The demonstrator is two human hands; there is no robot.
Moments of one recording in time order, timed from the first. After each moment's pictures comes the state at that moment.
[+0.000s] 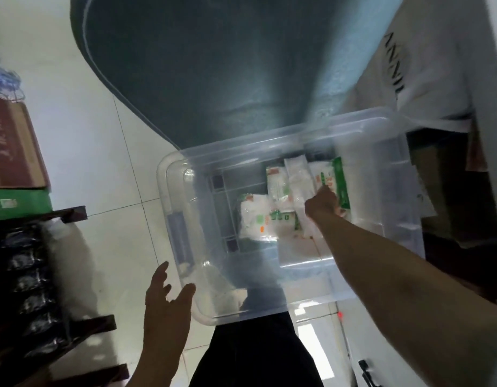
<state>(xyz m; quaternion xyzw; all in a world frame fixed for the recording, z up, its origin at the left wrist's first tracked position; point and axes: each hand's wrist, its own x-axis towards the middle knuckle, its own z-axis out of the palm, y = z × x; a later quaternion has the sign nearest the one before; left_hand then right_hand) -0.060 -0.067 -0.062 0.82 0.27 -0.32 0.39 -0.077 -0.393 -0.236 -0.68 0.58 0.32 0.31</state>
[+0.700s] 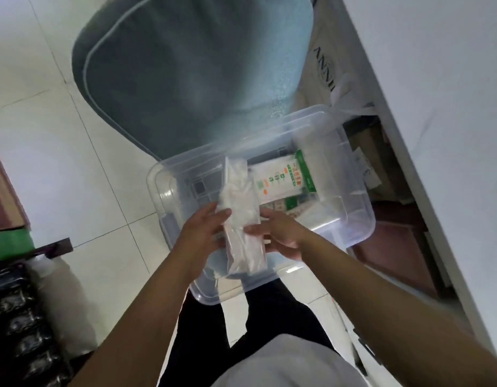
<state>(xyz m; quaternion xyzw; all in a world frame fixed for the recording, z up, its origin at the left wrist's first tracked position) 0.007 -0.162 -0.020 0.63 0.19 -0.55 0.52 -0.112 -0.305 -0.071 -0.38 0.44 0.25 0.77</state>
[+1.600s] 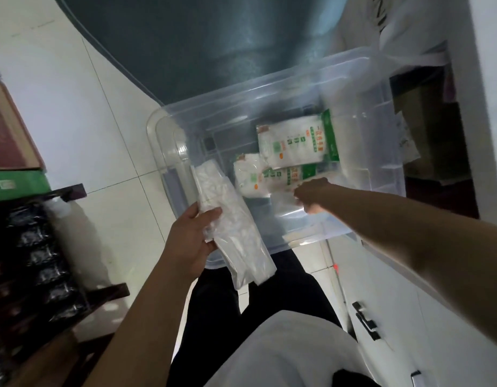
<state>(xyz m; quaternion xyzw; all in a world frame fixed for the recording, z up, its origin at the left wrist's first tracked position) -0.040 -0.104 -0.056 0.59 0.30 -0.49 0.57 -0.135 -0.364 -0.183 -0.75 0.27 0.56 0.25</state>
